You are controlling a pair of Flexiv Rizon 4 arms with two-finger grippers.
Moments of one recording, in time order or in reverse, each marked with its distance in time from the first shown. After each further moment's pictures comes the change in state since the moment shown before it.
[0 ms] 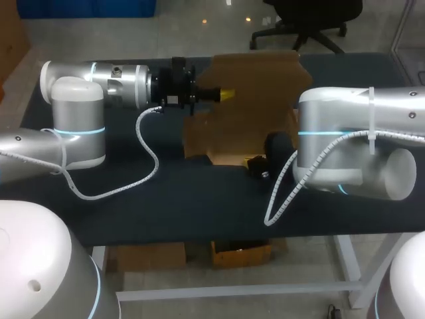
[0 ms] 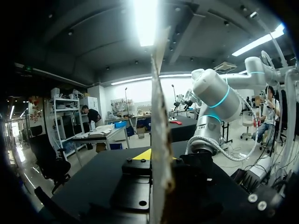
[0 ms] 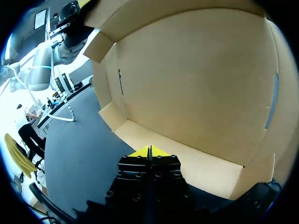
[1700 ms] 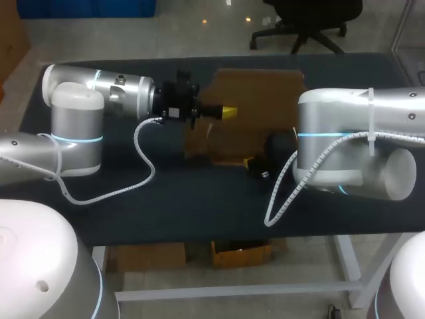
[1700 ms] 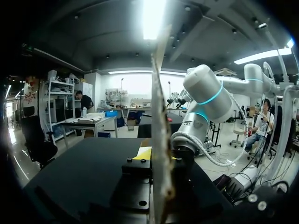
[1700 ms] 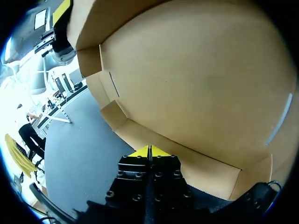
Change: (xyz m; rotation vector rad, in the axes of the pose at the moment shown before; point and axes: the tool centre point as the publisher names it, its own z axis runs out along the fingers) left arm 0.043 0.019 0.006 -0.052 0.071 -0.137; right arm 0.000 0.000 0.000 -0.001 0.000 0.000
